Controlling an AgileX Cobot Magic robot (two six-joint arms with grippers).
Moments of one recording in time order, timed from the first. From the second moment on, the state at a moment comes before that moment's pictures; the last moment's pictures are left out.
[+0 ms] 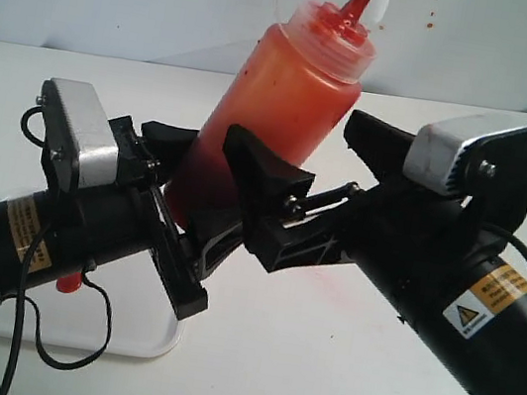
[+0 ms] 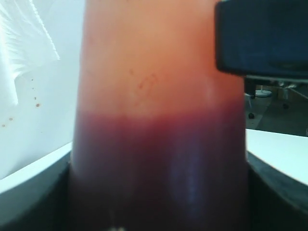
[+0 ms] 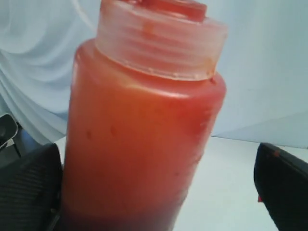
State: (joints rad) left arm -0.57 1.62 -0.45 0.47 -1.16 -0.18; right arm 0.92 1.33 -0.47 0.32 -0.84 -0.03
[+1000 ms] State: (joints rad) left arm -0.57 1.62 -0.45 0.62 -1.17 -0.17; right arm 0.92 1.42 -0.47 0.16 -0.97 0.01
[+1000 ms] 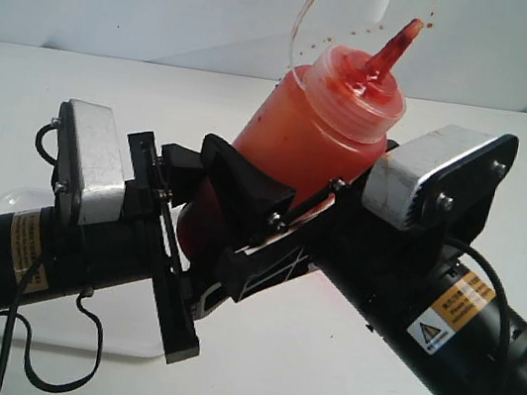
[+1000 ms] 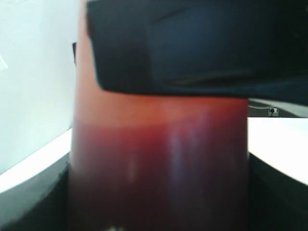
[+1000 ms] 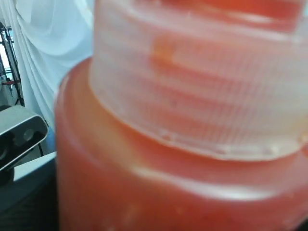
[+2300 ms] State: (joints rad) left arm -0.59 1.63 -0.46 0.53 -0.99 -0.05; right arm 0.93 1.47 -0.47 0.27 -0.94 -0.21
